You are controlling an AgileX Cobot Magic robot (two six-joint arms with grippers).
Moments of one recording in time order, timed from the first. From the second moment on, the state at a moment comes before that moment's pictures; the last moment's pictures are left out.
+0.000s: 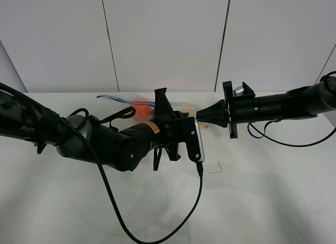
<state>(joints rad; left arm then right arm) -0.80 1.95 -0.96 -0.30 -0.76 1.33 0.00 2.10 -1.14 1.53 1.21 -0.91</state>
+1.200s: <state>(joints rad) -0.44 1.88 -0.82 -0.31 -0.77 1.42 0.00 2.10 -1.14 1.51 1.21 -0.90</state>
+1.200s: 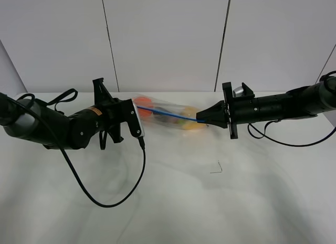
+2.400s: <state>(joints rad) -0.29 1.88 -0.82 -0.31 -0.79 1.22 0.00 2.10 -1.14 1.50 1.21 -0.90</state>
